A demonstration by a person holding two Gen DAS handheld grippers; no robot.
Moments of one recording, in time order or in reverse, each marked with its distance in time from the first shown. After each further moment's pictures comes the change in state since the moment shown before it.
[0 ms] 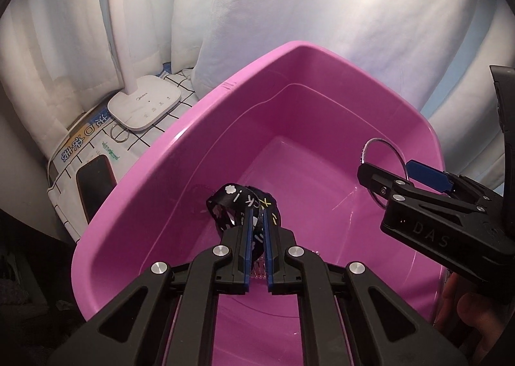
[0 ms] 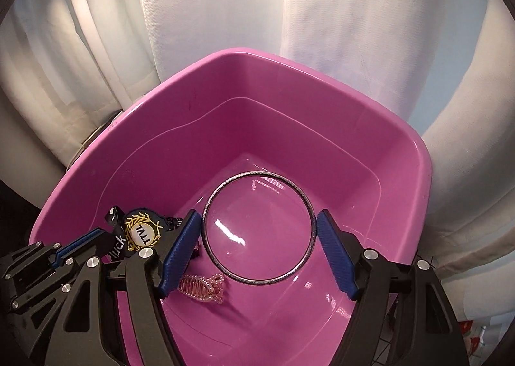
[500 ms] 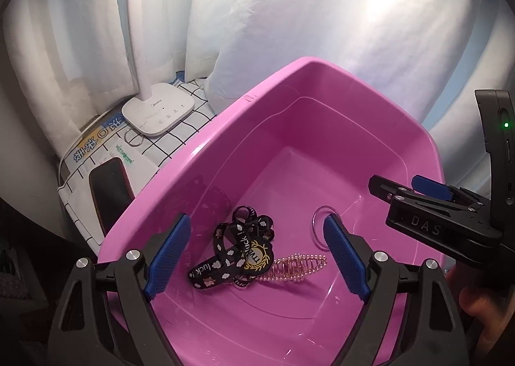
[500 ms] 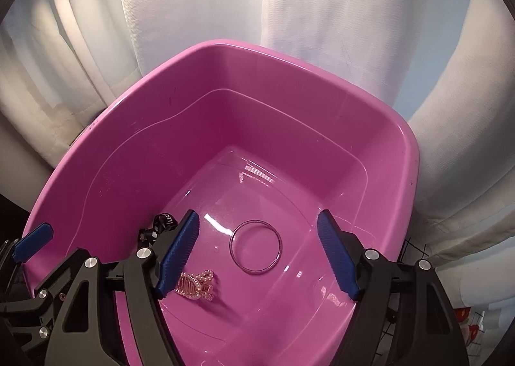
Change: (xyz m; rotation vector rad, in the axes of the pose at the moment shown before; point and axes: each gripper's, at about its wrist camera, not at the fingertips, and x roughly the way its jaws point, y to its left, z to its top) left arm -0.017 0.011 -0.005 -0.026 -0.052 0.023; right arm 0.002 -0.009 -0.004 0.037 0.034 -0.044
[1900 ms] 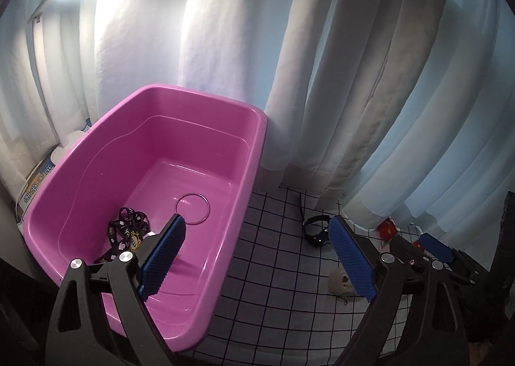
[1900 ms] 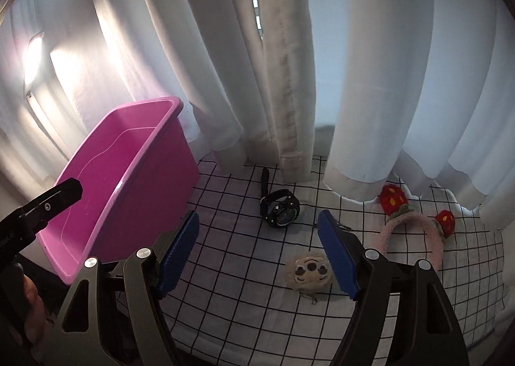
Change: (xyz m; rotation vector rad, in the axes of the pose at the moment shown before) left arm -0.087 -0.173 -0.071 0.266 -0.099 -0.263; right arm -0.159 -0.180 -0.194 0.428 -0.230 -0.120
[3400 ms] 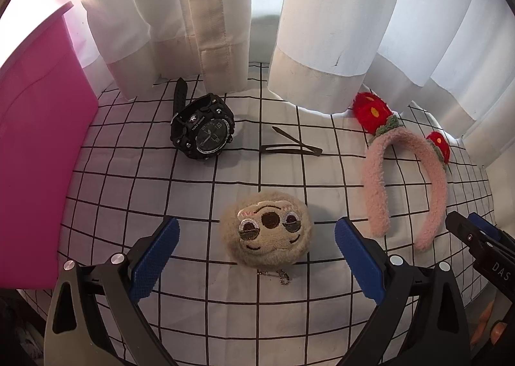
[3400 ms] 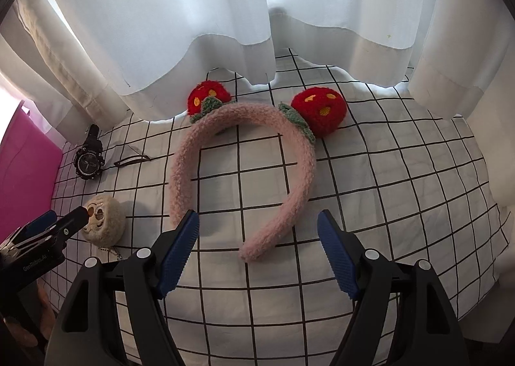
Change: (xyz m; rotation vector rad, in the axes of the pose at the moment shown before) left arm 0.183 -0.177 -0.129 0.244 0.320 0.039; right arm 0.062 -0.246 -0.123 0.282 0.188 -0.173
